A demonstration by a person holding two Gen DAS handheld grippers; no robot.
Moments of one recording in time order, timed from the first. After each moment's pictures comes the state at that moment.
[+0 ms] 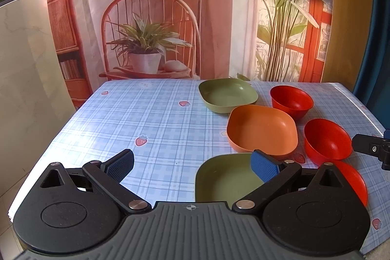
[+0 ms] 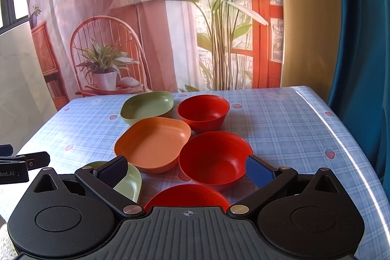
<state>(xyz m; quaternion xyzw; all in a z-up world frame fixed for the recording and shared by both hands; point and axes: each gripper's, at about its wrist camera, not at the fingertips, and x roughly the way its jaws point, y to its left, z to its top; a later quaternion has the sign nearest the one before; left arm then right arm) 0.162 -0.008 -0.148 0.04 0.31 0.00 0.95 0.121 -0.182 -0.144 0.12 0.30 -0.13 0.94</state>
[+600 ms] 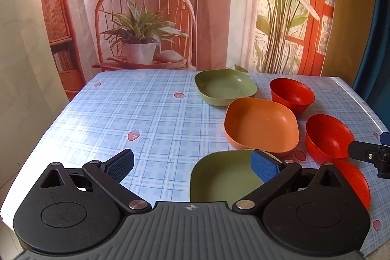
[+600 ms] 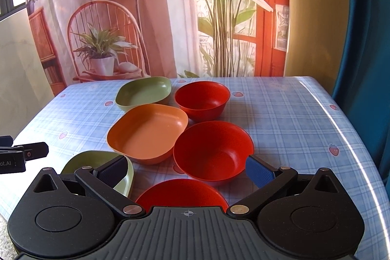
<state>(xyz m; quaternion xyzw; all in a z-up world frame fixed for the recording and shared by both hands) 0.181 -0.010 -0.158 0.03 0.33 -0.01 0.94 0.140 -0.189 -0.156 0.11 0.34 -0.12 0.93</state>
